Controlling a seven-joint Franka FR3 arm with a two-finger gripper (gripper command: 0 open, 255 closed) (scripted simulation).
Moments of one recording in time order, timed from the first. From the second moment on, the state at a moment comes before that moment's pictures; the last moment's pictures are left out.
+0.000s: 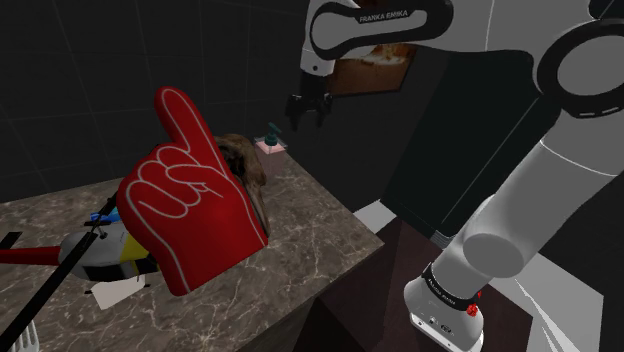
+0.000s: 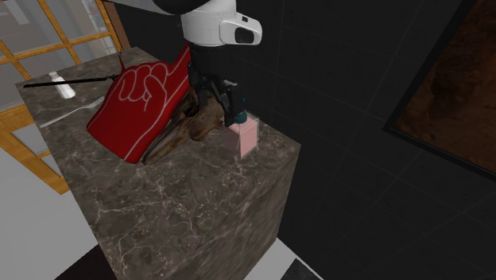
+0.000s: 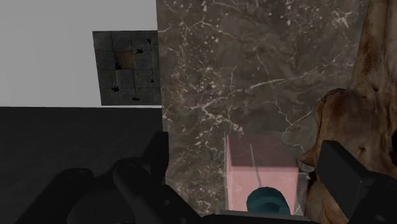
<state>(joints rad) 0.04 -0.01 0.11 -1.93 0.02 1.87 0.26</state>
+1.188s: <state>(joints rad) 0.08 0.33 0.13 -1.66 -0.03 1.97 0.31</state>
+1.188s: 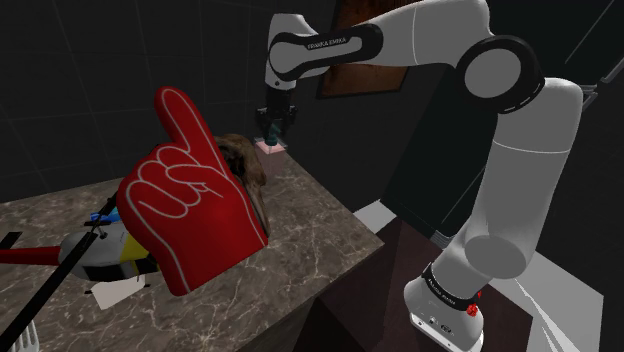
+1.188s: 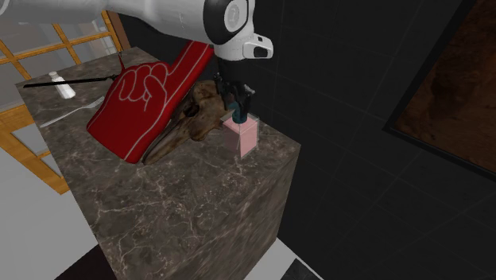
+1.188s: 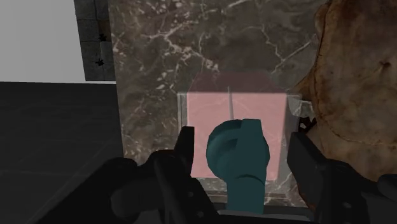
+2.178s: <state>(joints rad) 0.08 0.32 0.13 -1.61 -0.03 1.91 0.31</state>
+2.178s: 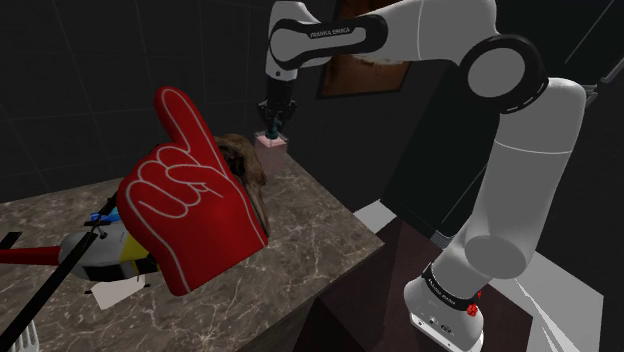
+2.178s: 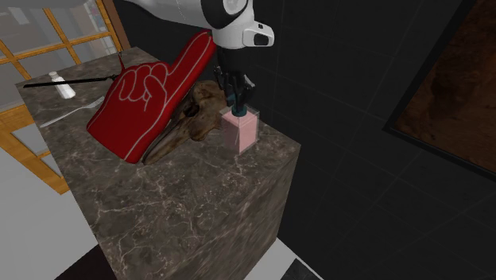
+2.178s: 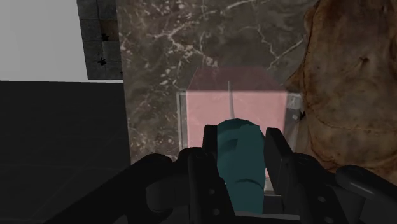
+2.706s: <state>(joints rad) 0.08 0.31 0.13 -1.53 -0.03 1.81 0.31</state>
